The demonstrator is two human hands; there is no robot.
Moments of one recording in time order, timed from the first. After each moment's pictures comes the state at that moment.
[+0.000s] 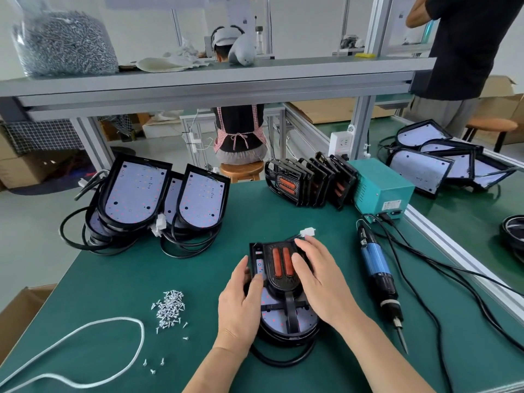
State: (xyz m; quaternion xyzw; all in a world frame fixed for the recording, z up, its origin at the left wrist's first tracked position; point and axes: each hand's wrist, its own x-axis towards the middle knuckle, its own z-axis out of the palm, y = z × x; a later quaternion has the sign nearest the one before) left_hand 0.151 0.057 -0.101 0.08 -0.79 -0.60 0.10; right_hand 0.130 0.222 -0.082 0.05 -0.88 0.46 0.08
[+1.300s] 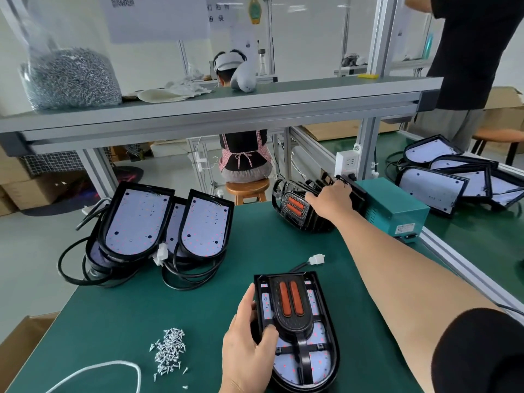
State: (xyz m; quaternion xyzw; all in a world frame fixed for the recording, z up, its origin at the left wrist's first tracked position) left_hand 0.158 0.059 -0.089 0.06 -0.82 -0.57 0.07; right_hand -0.122 0.264 -0.018 -0.12 -0.97 0.19 0.08
